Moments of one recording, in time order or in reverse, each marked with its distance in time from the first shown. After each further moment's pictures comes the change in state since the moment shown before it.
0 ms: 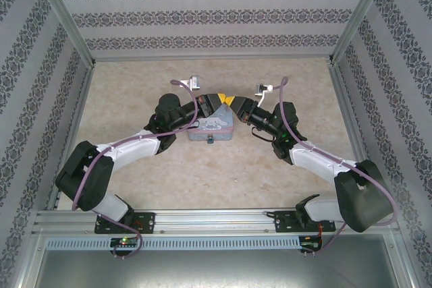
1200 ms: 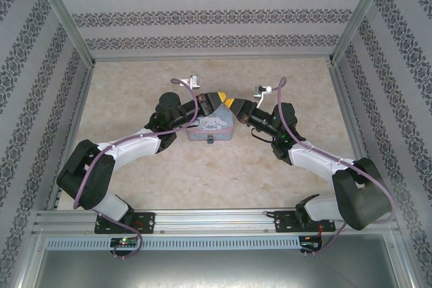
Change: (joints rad) left arm 0.006 0.014 0.013 0.001 0.007 -0.007; right arm 0.000 0.016 -0.013 0.020 -0.011 0.003
